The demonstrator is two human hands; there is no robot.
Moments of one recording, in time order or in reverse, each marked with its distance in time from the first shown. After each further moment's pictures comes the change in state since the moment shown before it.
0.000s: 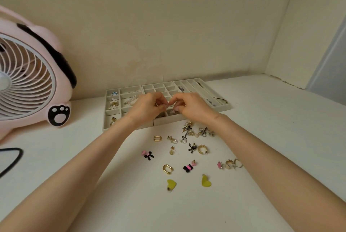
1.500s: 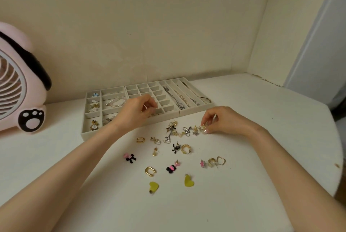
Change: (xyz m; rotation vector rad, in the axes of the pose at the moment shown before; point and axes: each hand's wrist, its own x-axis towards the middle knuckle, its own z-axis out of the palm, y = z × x) left_hand -0.006 0.008 0.013 -0.044 0.032 0.107; right_hand -0.081 0.068 -0.066 -0.004 -0.123 0.306
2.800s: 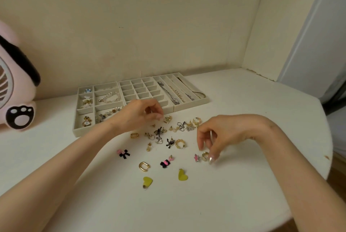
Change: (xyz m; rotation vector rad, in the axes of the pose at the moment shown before) left_hand -0.009 0.012 0.003 -0.071 -0.268 0.126; right_hand -0.055 -0.050 -0.013 -0.293 -0.490 0.000
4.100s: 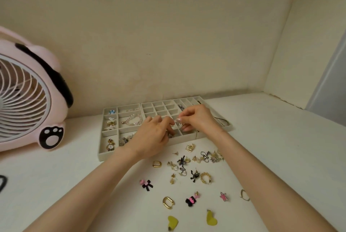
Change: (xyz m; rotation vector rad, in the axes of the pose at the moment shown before) left_hand 0.012 -0.038 -0.001 0.551 0.171 0.077; right_hand 0.138 -0.049 -0.032 0.753 0.657 -0.091
